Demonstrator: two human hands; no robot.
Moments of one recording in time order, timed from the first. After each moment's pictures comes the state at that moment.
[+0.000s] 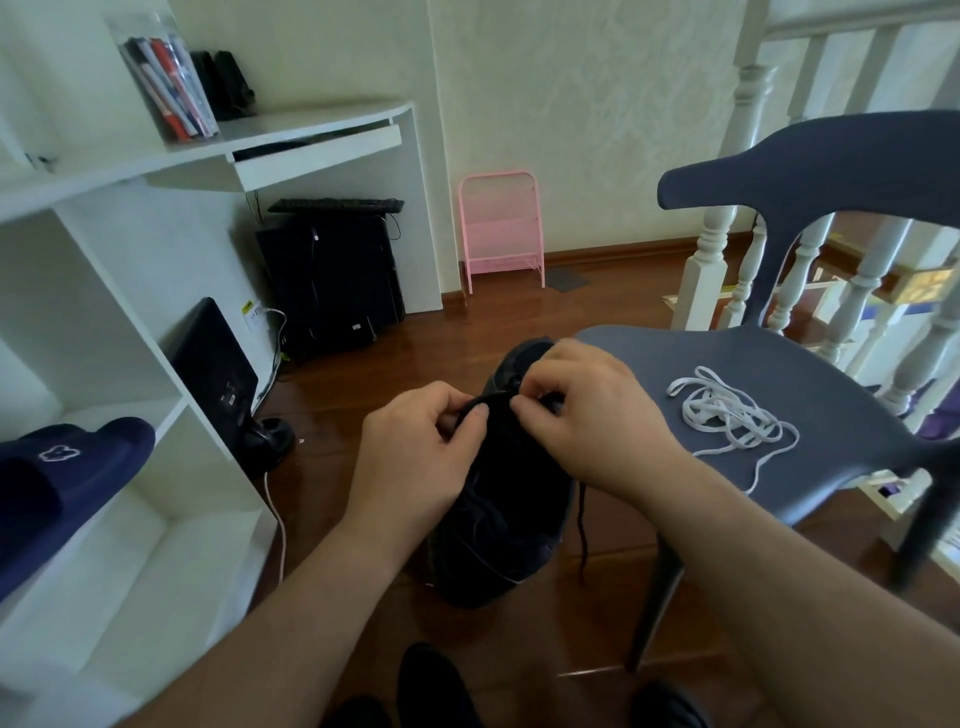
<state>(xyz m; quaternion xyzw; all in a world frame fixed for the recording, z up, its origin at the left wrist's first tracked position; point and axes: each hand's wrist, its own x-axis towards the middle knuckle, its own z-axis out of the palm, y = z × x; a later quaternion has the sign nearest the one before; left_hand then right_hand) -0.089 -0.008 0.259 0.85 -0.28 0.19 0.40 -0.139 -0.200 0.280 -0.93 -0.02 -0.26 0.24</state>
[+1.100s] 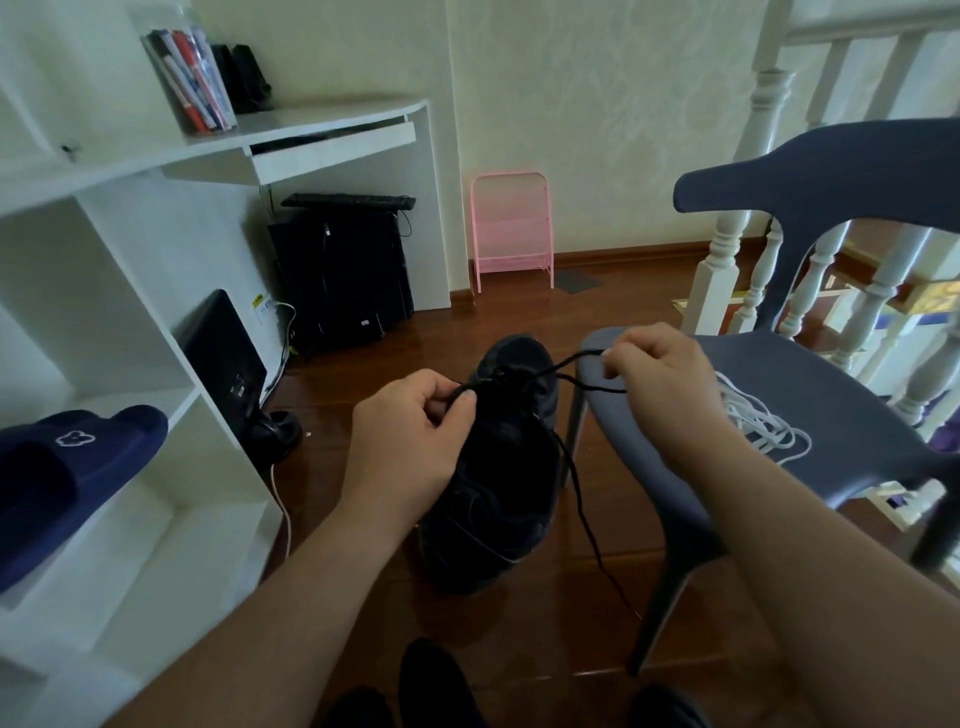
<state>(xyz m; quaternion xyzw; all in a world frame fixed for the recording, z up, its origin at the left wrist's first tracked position) -0.082 0.004 0.264 0.84 -0.24 0.16 0.45 -0.140 -0.228 0.290 -0.82 0.16 -0.26 0.48</state>
